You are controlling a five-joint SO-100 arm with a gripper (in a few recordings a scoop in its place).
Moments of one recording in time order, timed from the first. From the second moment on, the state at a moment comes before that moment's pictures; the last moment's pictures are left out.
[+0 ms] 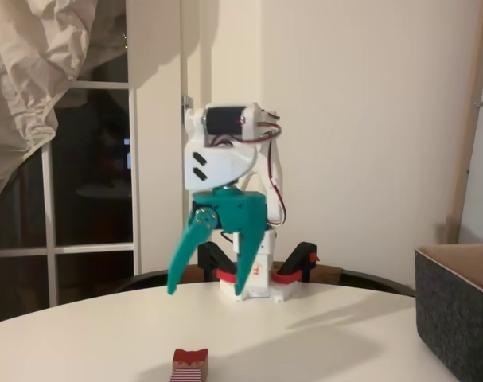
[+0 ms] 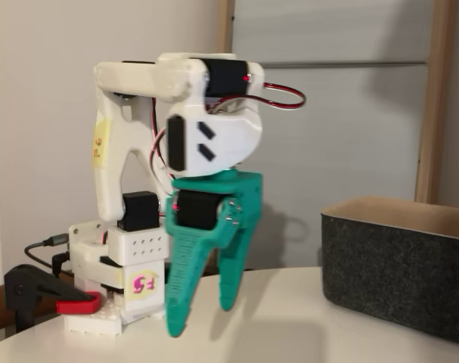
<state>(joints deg) 19.2 98.8 101.7 88.3 19.9</state>
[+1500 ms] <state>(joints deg) 22.5 70.8 85.5 81.7 30.3</state>
